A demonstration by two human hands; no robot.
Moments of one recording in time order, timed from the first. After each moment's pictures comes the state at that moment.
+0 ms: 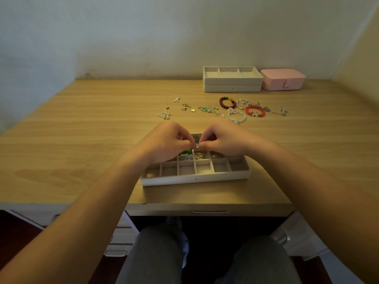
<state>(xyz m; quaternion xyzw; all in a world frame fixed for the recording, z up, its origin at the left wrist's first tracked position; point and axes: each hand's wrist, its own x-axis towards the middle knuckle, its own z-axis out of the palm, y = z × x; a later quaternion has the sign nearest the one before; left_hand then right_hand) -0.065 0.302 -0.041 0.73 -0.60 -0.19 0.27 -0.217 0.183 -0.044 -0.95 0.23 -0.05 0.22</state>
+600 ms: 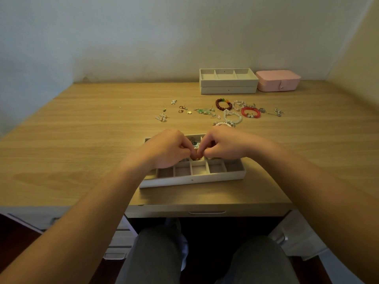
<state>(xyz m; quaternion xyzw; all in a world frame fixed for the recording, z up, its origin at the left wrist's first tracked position) -0.073 0.297 -0.047 0.73 -0.64 -0.17 0.17 -0.229 0.184 -0.037 -0.95 0.22 0.03 0.24</state>
